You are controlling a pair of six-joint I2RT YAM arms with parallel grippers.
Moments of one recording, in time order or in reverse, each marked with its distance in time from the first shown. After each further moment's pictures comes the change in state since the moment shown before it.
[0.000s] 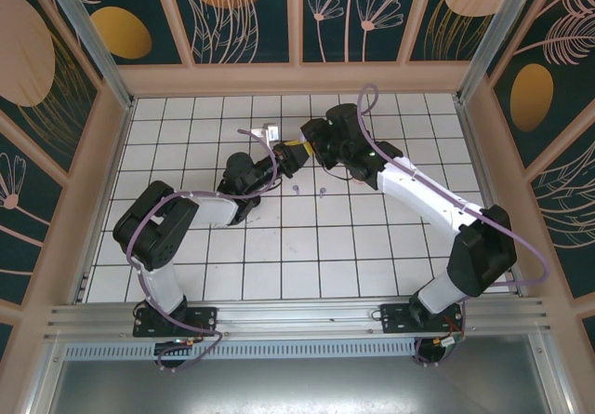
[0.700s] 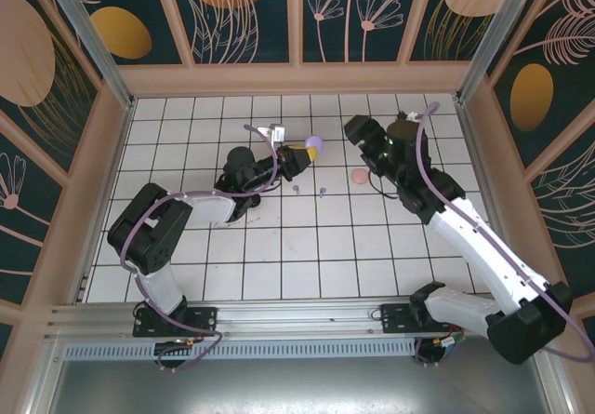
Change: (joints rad) left arm 0.010 -0.047 0.033 -0.173 0.167 0.050; right arm -0.137 -0.453 -0.254 -0.012 0.090 -0.348
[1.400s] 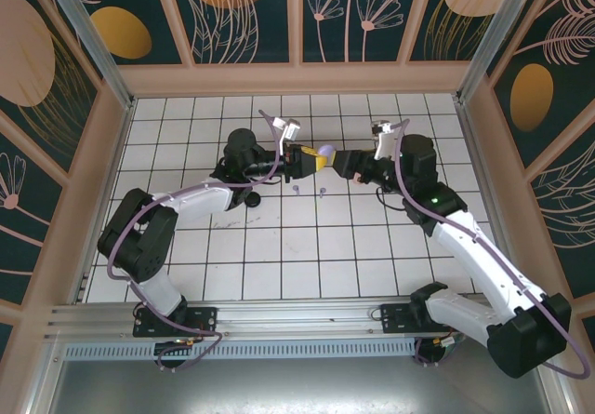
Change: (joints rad) left arm 0.003 -0.066 0.132 -0.236 0.364 0.074; right arm -0.068 -0.052 -0.159 0.150 -0.473 -0.579
